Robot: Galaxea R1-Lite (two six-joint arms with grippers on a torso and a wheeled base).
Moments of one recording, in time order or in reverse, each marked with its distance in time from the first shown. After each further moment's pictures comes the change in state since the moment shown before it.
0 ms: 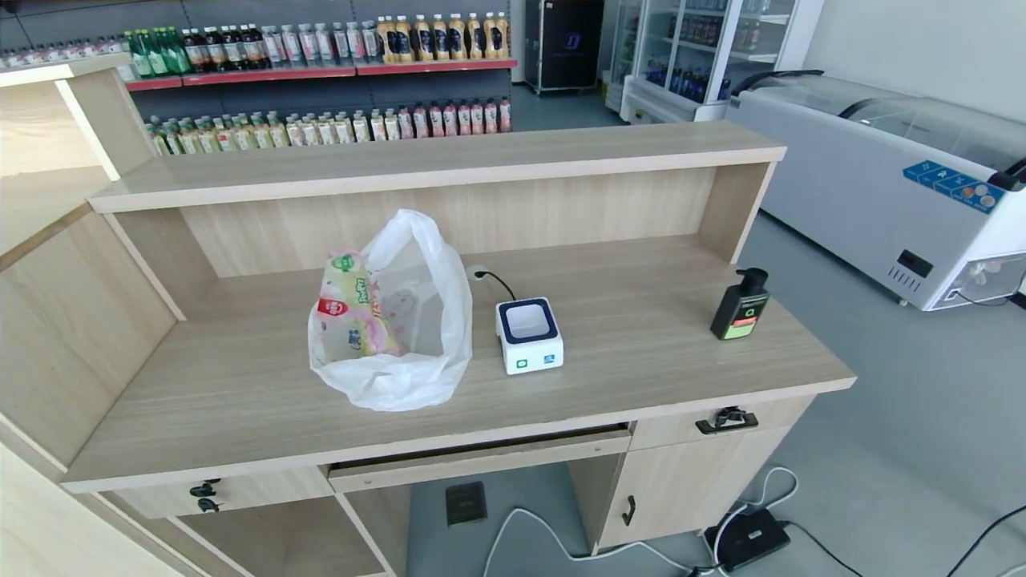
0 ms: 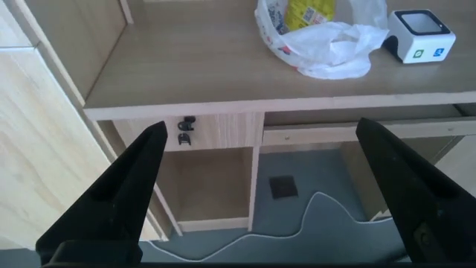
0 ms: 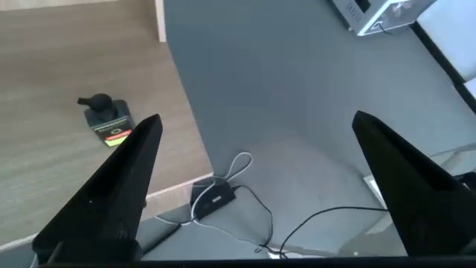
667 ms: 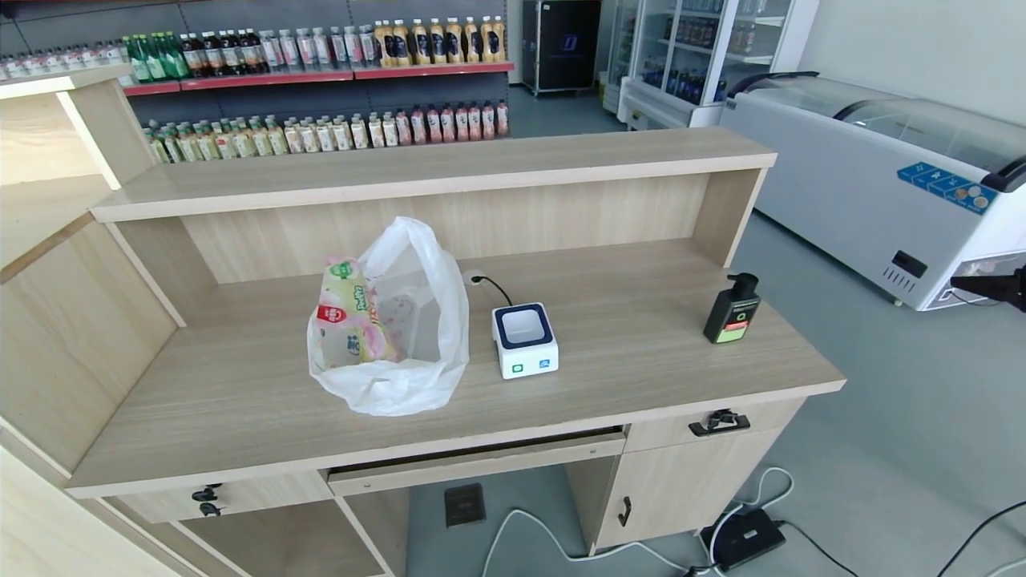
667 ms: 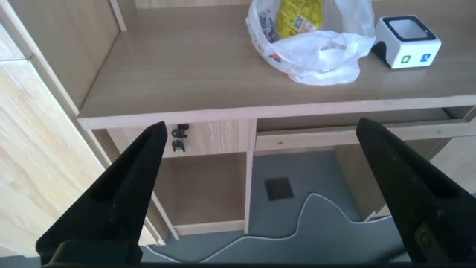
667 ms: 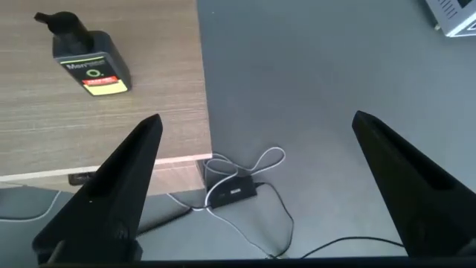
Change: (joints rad) left arm 0.001 0.000 0.000 0.000 0.000 0.000; right arm -0.164 0.236 0.291 -0.377 0.443 -0.137
